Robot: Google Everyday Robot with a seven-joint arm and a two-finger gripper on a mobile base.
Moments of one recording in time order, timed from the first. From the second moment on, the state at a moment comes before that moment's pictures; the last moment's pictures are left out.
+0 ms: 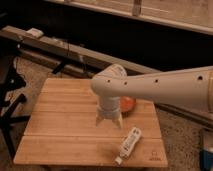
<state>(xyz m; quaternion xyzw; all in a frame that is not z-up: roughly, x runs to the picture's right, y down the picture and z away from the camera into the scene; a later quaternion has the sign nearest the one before) 0.024 0.174 0.644 -0.25 0.31 0.72 0.56</state>
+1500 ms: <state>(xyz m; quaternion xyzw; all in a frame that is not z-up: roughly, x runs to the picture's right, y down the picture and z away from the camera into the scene) 0.121 0.273 0.682 -0.24 0.36 0.79 0.43</state>
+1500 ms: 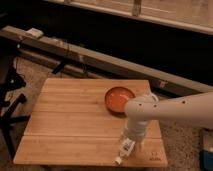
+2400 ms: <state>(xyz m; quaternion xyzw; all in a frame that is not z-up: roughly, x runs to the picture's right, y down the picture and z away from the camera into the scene) 0.134 0.284 0.727 -0.25 0.36 0.80 0.41</state>
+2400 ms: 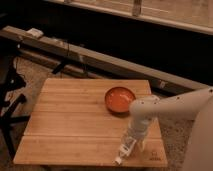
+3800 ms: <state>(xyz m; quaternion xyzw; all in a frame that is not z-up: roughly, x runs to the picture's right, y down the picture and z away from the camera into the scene) 0.128 0.237 0.731 -0.26 0.35 0.79 0.43</state>
